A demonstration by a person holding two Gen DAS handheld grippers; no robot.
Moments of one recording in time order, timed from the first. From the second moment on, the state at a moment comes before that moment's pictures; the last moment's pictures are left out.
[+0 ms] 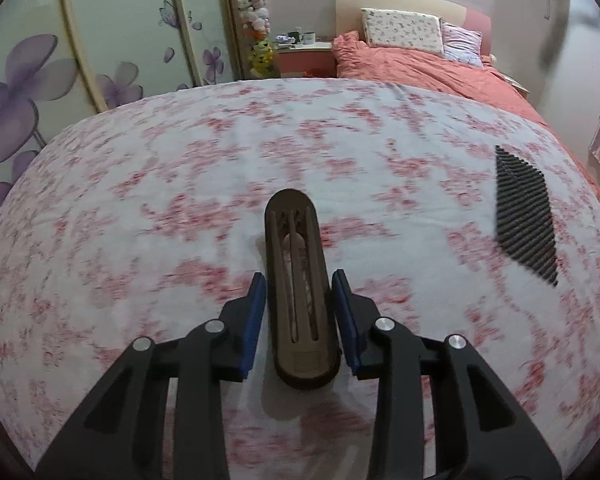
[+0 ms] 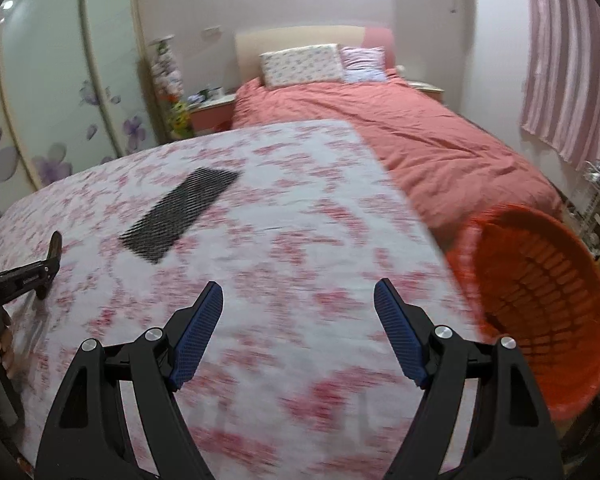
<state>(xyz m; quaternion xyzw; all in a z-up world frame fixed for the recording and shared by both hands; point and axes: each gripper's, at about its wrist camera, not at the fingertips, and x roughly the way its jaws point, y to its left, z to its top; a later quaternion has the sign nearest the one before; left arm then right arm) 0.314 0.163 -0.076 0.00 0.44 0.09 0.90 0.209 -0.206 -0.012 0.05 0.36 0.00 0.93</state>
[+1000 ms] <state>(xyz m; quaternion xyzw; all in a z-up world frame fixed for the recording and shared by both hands) 0.311 0.177 -0.077 -0.03 0.44 0.08 0.90 0.325 -0.076 -0.040 0.01 0.44 0.04 0.90</state>
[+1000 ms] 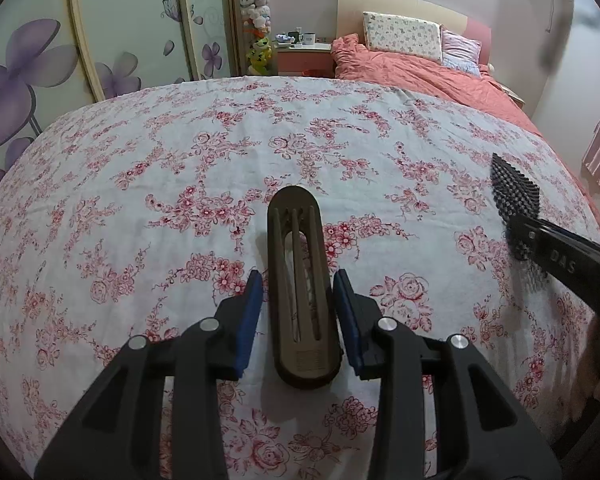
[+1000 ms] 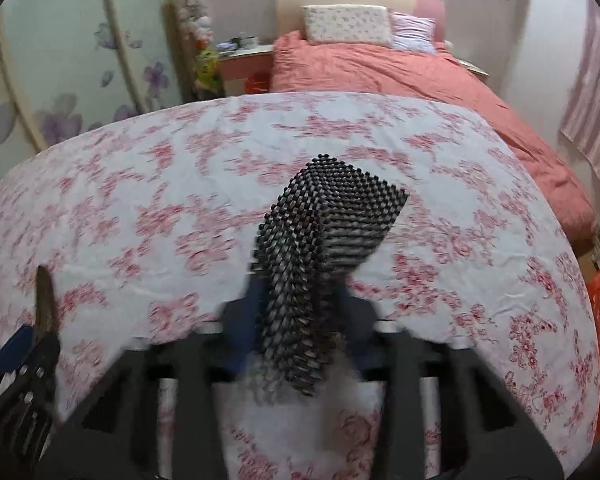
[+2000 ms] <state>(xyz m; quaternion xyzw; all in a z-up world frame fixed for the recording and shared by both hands) 0.310 0.178 -0.077 -0.03 0.44 0.08 0.90 0.250 -0.179 -0.044 0.06 0.43 0.02 0.90</state>
